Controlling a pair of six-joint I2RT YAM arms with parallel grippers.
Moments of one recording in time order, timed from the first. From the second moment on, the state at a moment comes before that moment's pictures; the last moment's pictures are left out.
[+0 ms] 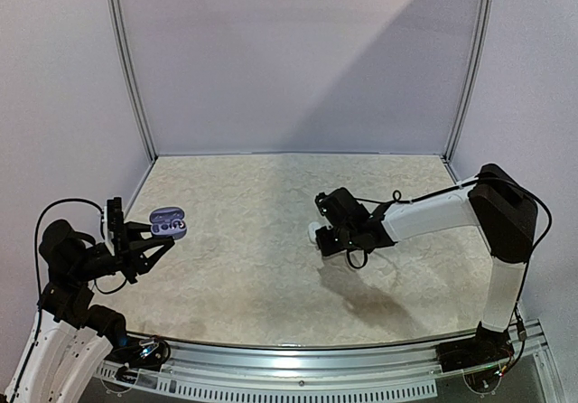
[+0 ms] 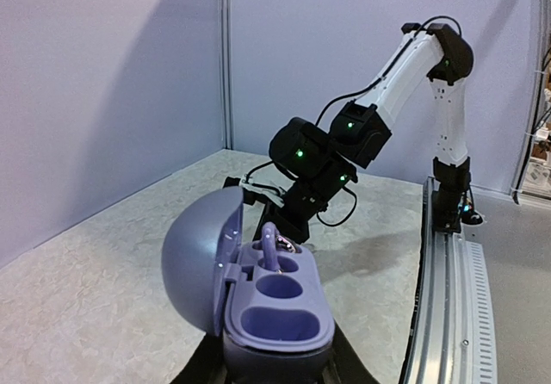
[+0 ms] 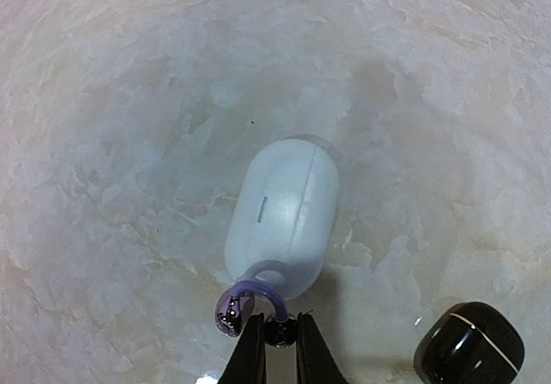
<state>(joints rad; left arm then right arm) -0.17 0.19 0.28 -0.03 0.92 -0.06 0.90 1.93 1.13 -0.10 0.27 0.43</state>
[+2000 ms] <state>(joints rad) -0.17 0.19 0.28 -0.03 0.91 -0.06 0.86 1.90 1.32 -0.45 -0.11 -0.56</state>
